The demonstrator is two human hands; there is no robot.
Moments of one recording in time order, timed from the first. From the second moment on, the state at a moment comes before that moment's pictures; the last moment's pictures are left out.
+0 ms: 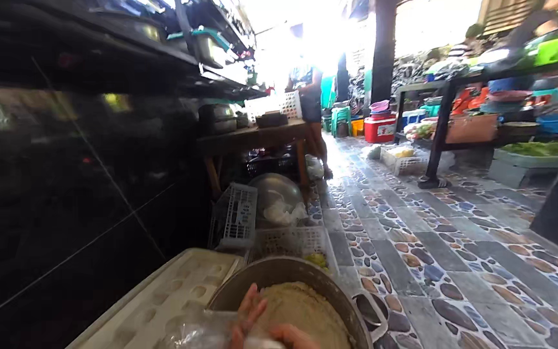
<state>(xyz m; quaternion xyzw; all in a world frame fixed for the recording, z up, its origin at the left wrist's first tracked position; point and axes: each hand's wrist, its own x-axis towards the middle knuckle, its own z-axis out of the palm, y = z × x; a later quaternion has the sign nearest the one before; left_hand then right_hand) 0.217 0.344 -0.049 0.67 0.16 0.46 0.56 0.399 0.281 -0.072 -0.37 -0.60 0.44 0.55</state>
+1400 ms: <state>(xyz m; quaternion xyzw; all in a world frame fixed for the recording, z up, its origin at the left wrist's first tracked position) 0.282 0.318 -0.110 0.18 0.40 0.36 0.83 0.510 0.283 -0.048 -0.57 -0.34 0.48 0.57</state>
